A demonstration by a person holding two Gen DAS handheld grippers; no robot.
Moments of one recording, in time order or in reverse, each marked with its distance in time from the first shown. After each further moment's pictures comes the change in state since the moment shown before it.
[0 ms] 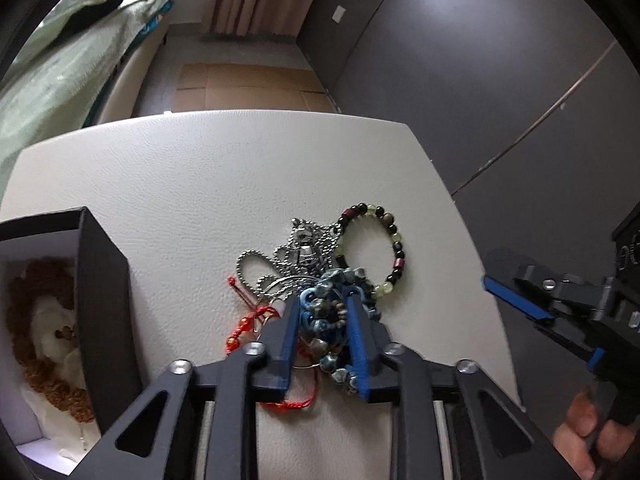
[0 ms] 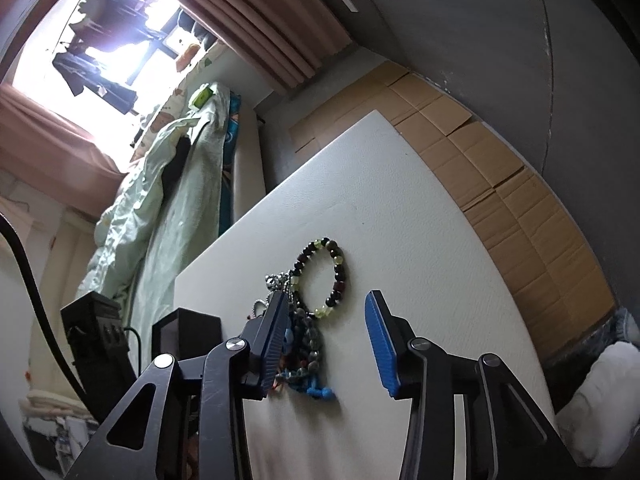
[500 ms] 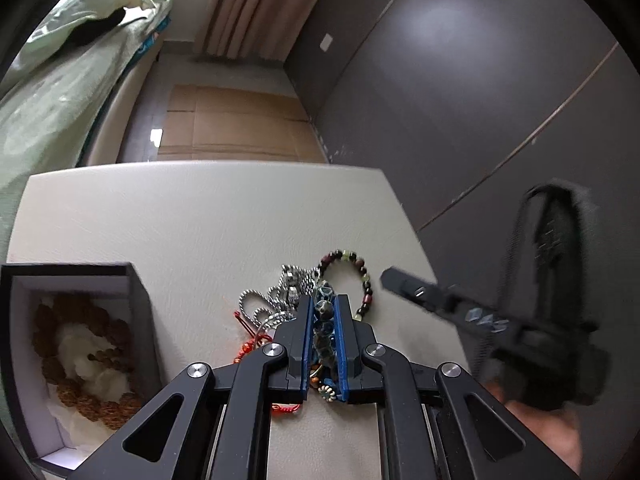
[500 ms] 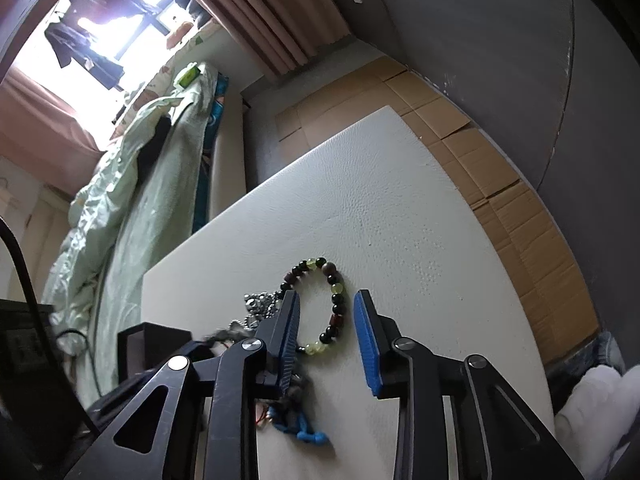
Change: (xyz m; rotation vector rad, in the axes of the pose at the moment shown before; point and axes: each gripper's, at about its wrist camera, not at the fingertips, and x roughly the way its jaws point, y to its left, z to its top) left arm -0.045 0.005 0.011 -0.012 -0.105 -0.087; right arm 0.038 0.013 0.016 -0.073 0.042 -0.111
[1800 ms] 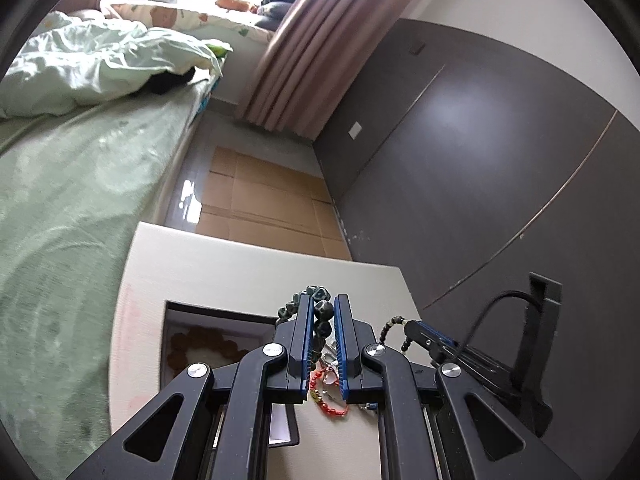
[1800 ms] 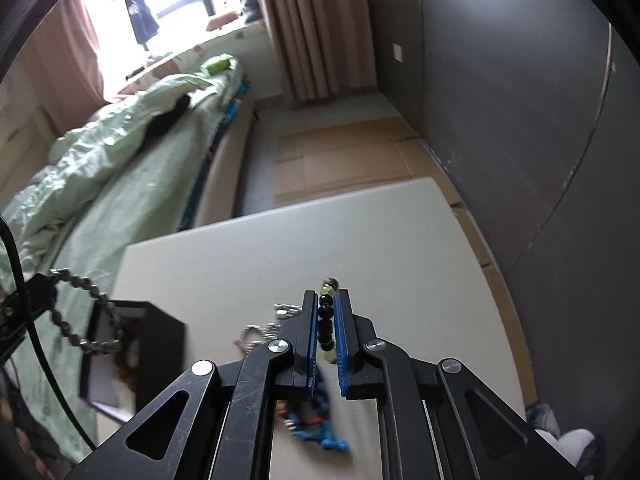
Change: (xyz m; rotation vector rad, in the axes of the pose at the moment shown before) left arm -0.125 0.048 0.001 -0.104 -0.287 0.023; right arm -0.041 0.080 -0.016 -0.299 -0.155 -0.135
